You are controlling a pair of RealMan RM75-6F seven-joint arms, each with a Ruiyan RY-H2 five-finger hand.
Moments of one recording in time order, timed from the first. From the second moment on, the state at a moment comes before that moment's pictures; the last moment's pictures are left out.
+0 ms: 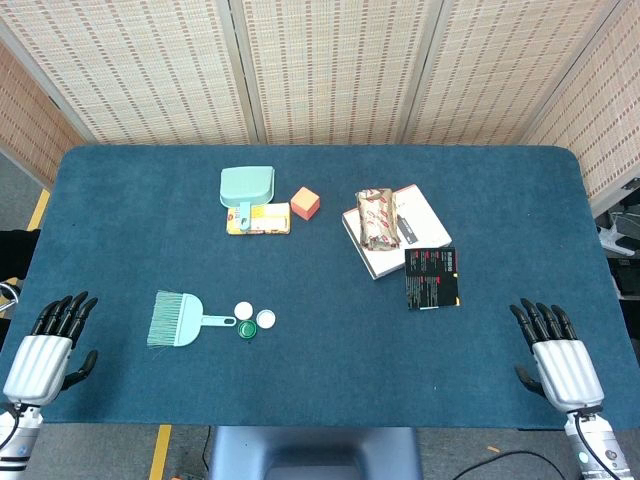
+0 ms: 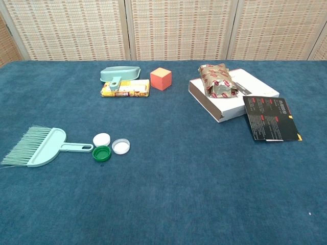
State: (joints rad) left arm -0.15 -1.20 -0.01 -1.48 1.55 1.46 0.09; right arm 0.08 -1.12 -0.01 -1.76 -1.49 1.39 -0.33
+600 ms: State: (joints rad) left arm -0.25 -1.35 -0.01 -1.39 1.63 1.35 0.15; right arm 0.06 -1.16 -0.02 -1.73 -1.56 1.46 -0.34
